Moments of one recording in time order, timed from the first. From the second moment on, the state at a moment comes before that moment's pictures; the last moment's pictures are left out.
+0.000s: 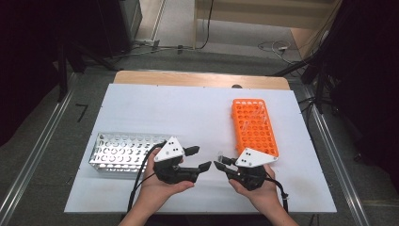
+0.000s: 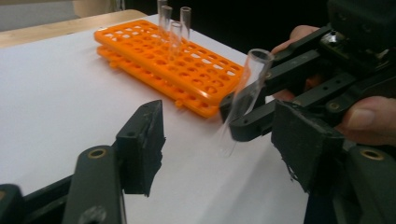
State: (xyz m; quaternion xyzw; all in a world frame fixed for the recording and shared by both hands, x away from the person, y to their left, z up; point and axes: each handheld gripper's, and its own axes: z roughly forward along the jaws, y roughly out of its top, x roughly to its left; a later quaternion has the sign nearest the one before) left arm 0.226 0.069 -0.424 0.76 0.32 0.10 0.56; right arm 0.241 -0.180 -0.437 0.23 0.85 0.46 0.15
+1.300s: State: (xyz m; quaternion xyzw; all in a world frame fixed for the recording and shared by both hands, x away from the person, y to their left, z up) left arm 0.221 0.052 -0.420 0.78 0.29 0.11 0.54; right arm 0.228 -0.161 -0.440 0.20 0.86 0.45 0.14
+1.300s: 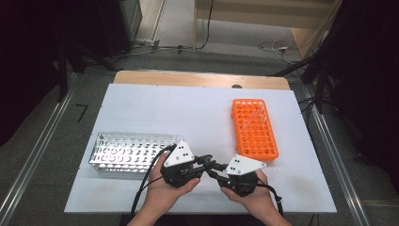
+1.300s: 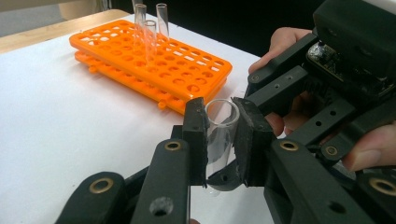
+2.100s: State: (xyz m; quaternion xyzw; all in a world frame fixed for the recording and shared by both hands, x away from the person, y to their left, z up) left arm 0.250 0.106 -0.388 0.75 0.33 0.16 0.55; right arm 0.244 -0.252 -0.426 0.28 0.81 0.50 0.14
